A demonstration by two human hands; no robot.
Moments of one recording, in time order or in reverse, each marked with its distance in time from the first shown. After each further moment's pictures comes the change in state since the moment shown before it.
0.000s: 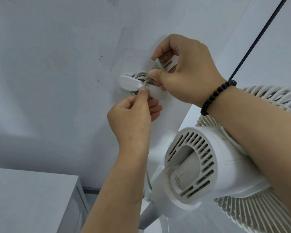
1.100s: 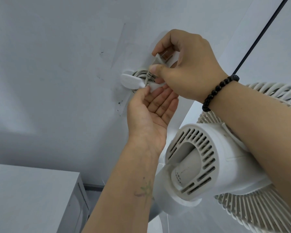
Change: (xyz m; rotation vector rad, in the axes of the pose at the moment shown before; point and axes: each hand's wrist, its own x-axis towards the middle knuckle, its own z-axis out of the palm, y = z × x) left_hand -0.009 0.005 0.006 -0.519 -0.288 -0.461; right_hand 0.001 -0.004 0.000 -0.006 -0.013 0.007
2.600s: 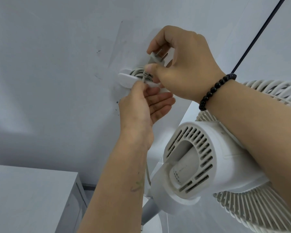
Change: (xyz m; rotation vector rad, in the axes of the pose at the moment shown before) left_hand 0.007 0.009 0.000 0.395 0.032 0.162; right_hand -0.001 0.000 0.001 -0.054 -0.004 -0.067
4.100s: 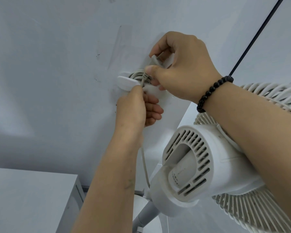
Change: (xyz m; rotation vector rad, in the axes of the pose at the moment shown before) left_hand 0.009 0.007 -0.005 0.353 0.064 0.028; right_hand 0.002 0.001 0.000 0.094 0.018 0.103
